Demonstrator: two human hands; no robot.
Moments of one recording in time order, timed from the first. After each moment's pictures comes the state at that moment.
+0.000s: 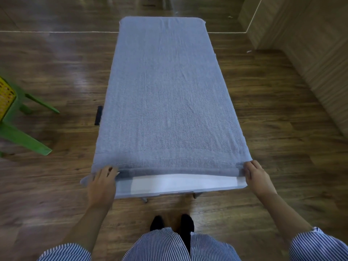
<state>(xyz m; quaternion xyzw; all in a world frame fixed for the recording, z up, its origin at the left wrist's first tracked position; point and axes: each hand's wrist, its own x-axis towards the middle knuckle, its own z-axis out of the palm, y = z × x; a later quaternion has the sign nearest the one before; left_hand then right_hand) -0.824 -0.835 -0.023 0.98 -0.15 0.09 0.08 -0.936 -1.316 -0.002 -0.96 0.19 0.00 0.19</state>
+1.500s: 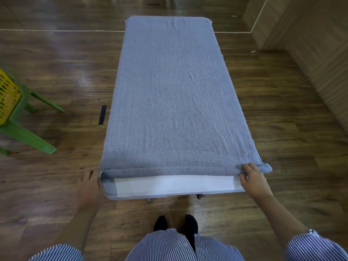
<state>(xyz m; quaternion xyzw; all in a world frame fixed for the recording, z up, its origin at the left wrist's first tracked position) -0.816 -0.781 -0.028 0.98 0.04 0.04 0.17 -0.918 -1.277 -0.005 -0.96 0.20 0.00 0.21</state>
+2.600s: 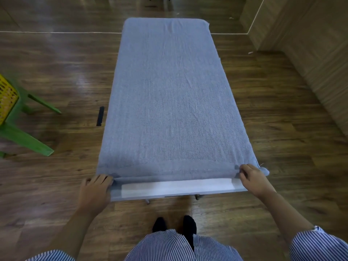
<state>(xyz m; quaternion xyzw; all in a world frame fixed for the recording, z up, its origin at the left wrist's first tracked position) -0.823 -0.788 -0.017 0.98 -0.18 0.00 0.03 -0.920 -1.298 0.004 -0.95 0.16 0.07 0.25</state>
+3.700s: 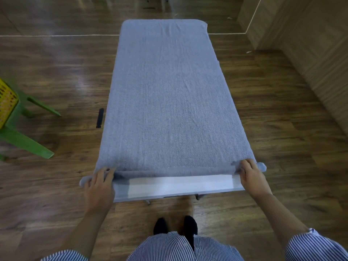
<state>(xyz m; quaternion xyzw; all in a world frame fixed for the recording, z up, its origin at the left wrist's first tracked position) -0.824 -0.812 -0.024 0.99 -0.12 0.06 0.05 -0.924 -1.289 -0.002 -0.97 0.16 -0.01 0.19</state>
